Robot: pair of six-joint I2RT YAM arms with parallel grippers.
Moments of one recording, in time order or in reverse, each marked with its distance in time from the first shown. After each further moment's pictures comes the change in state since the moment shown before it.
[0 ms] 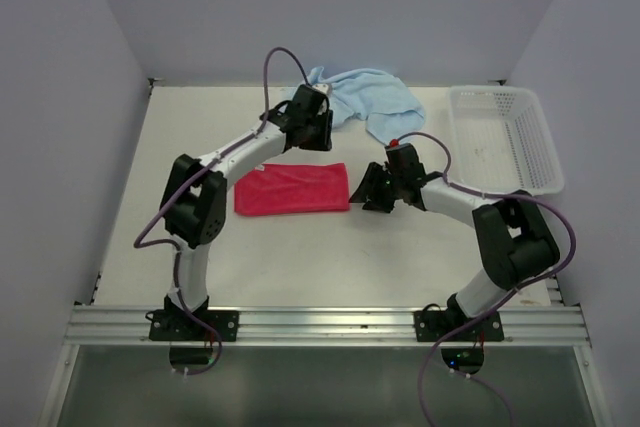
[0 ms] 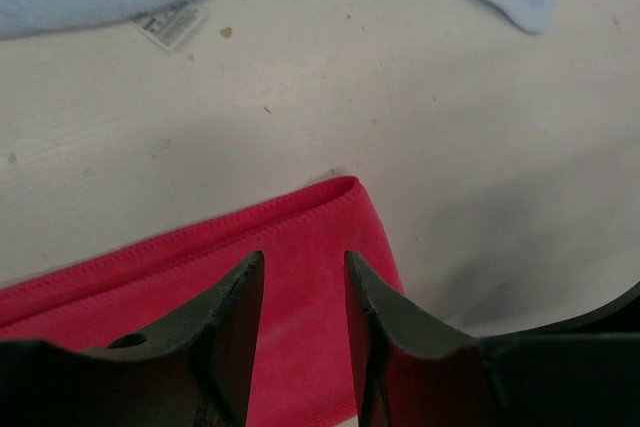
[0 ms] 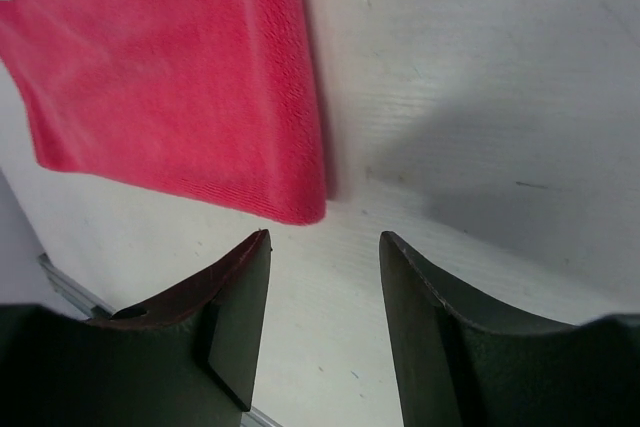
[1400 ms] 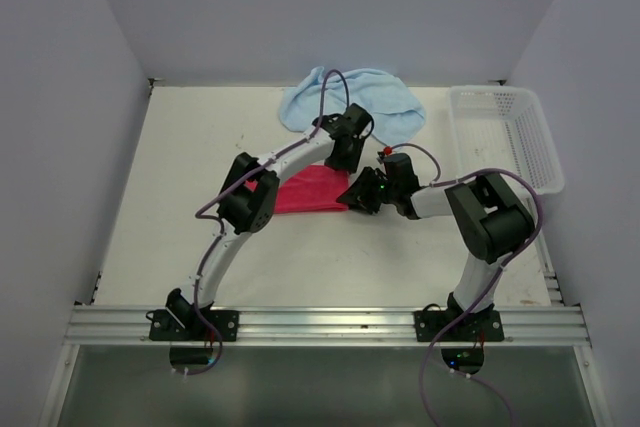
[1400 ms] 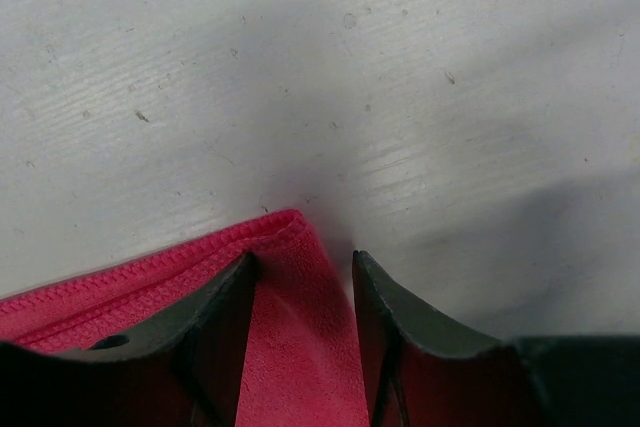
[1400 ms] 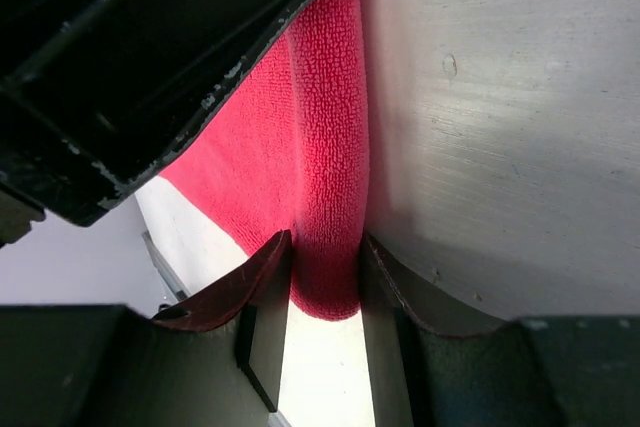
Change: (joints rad) left arm -0.156 0.434 0.447 -0.319 -0.123 0.002; right arm -0.002 0.207 -0.105 0.515 -0.190 0.195
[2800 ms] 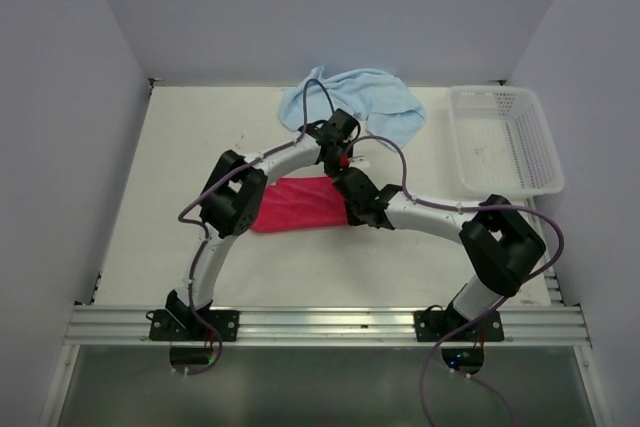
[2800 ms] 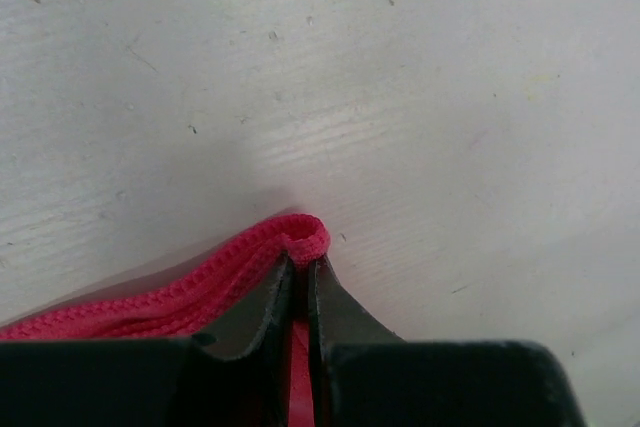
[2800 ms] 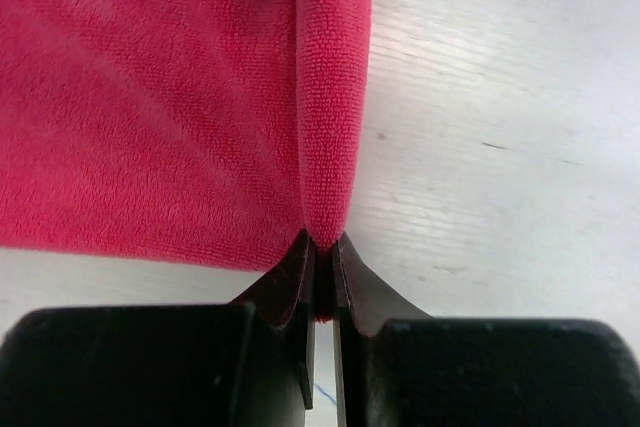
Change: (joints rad) left arm 0.030 -0.144 -0.263 0.163 0.181 -0.170; right arm 0.392 -0.181 0.199 -0.681 0.819 -0.469
